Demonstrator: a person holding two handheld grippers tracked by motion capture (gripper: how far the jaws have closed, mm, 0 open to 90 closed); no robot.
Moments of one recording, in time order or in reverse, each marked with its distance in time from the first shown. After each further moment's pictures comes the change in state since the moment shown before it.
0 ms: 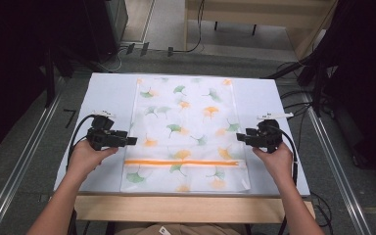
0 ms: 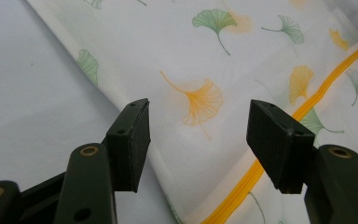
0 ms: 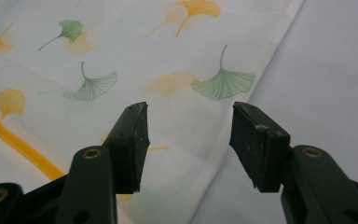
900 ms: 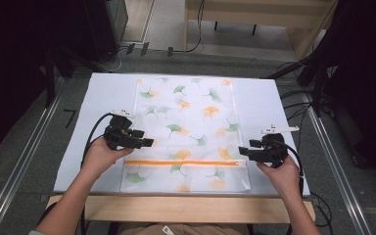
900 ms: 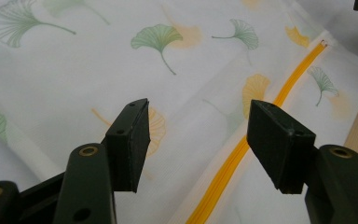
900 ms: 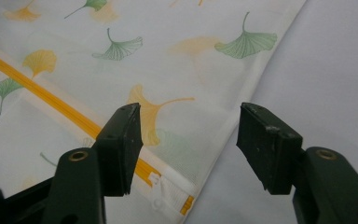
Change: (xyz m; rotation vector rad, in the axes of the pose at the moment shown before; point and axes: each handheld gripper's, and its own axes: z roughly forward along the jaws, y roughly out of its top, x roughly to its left) left arm -0.041 0.022 0.024 0.025 -0.066 0.126; right arm 0.016 -0.031 -0.024 0.014 0.021 -0.026
